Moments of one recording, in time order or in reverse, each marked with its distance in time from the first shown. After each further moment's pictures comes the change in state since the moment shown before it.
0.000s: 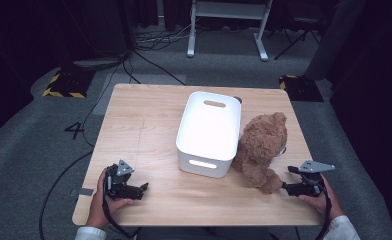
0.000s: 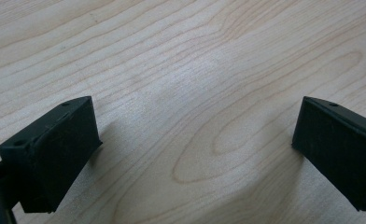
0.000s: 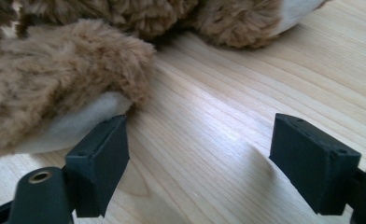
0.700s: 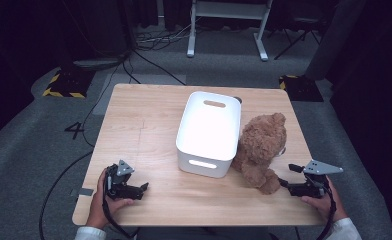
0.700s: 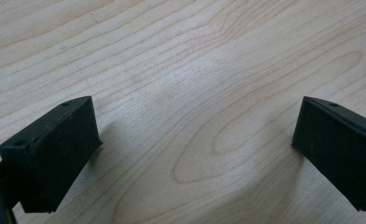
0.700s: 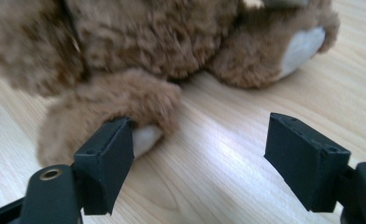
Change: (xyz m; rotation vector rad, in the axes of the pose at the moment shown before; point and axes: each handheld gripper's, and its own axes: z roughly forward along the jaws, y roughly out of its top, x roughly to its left) left arm 0.000 0.000 0.000 0.000 0.000 0.000; right arm 0.015 0.016 -0.025 -0.099 0.005 -0.016
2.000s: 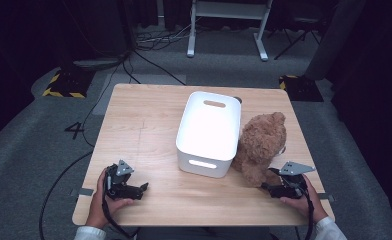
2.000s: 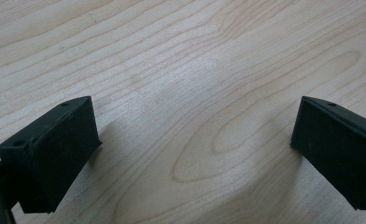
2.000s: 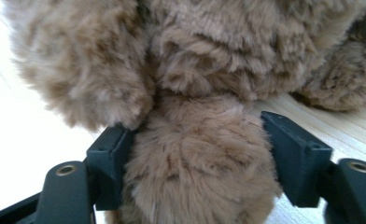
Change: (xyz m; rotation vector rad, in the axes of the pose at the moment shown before) left arm 0.001 0.000 0.000 -0.002 -0.007 0.001; right arm 0.040 0.015 0.041 0.088 0.031 -0.038
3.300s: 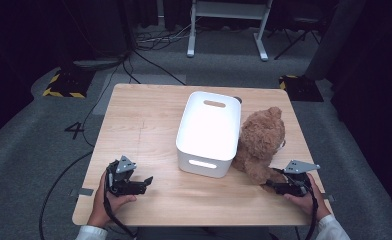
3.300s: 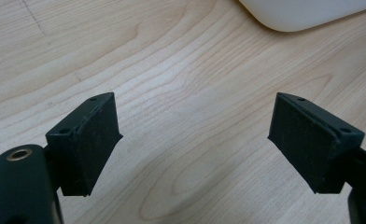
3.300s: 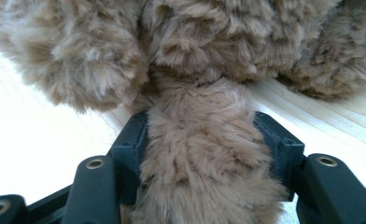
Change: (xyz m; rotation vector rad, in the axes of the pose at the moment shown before) left arm -0.013 0.022 -0.015 -0.091 -0.044 -0.002; right arm -0.018 -0.009 -0.001 -0.009 0.035 0.000
